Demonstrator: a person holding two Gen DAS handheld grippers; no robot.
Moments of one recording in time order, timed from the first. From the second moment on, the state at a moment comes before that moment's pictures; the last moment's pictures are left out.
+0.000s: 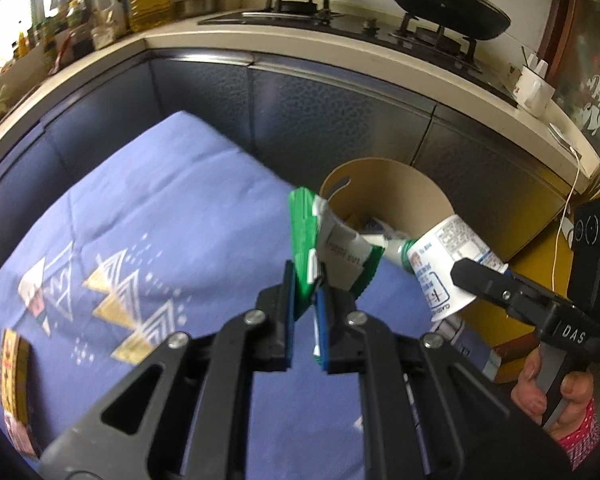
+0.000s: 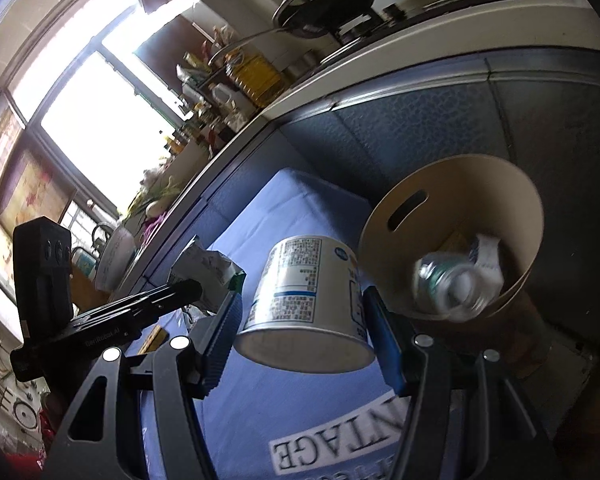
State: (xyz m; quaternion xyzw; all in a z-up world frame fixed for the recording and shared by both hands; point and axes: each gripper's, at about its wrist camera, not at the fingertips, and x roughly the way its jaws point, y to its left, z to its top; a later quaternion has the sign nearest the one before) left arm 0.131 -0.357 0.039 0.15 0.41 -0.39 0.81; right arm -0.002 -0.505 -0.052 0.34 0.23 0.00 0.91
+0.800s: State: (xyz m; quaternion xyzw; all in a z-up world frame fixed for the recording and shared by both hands) left arm 0.169 -0.508 -0.001 0.18 0.43 -0.42 0.78; right arm 0.036 -0.630 -0.089 0.39 0.23 -0.07 0.89
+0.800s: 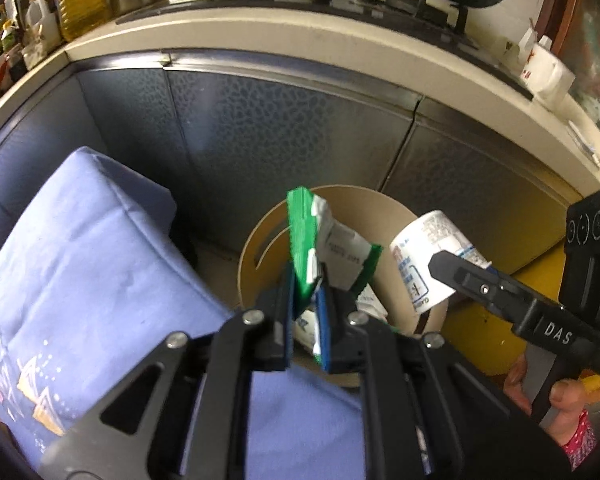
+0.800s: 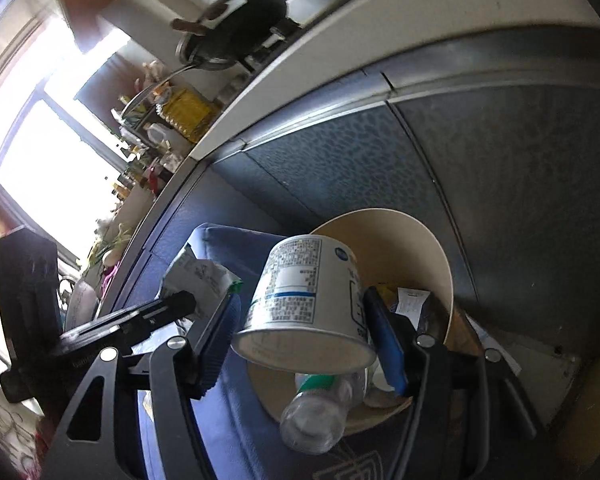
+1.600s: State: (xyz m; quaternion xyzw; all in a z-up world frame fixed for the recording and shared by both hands) left arm 0.126 -0.395 0.026 0.13 0.40 -0.38 0.83; right arm -0.014 -0.563 -0.063 0.39 0.19 -0.06 0.90
